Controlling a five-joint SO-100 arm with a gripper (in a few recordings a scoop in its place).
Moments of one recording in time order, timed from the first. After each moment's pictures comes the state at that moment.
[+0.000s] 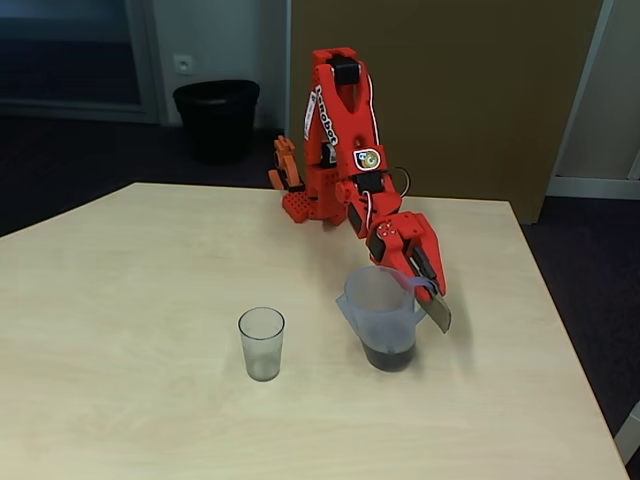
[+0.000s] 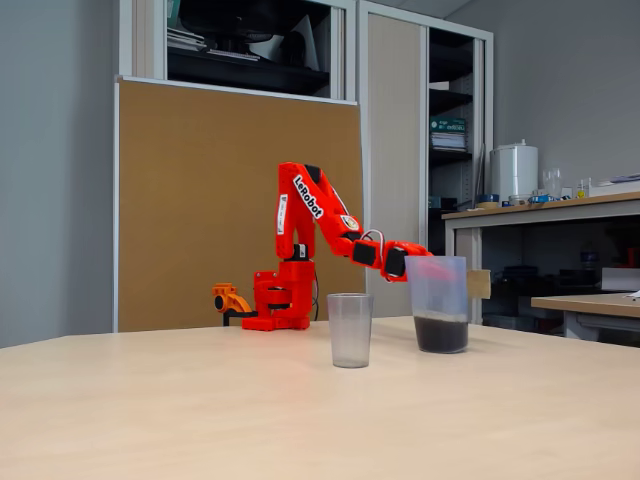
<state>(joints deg) -29.1 95.1 147.0 -39.0 86.6</state>
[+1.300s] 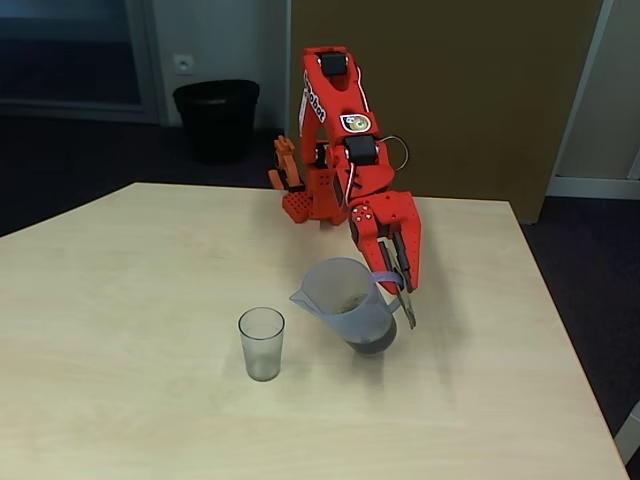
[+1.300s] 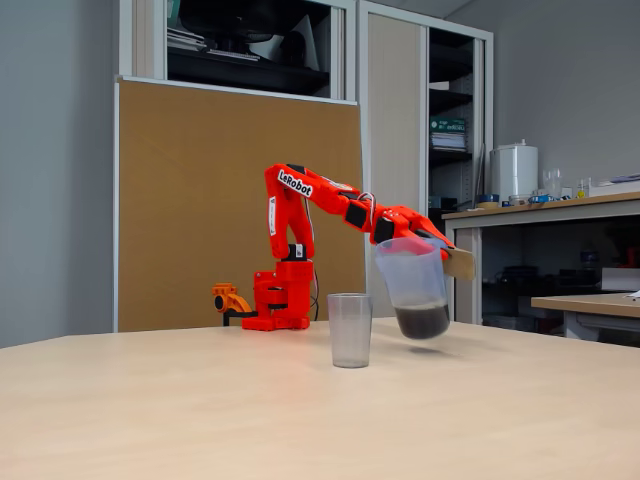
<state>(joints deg) -21.7 107.6 130.6 -0.2 96.7</state>
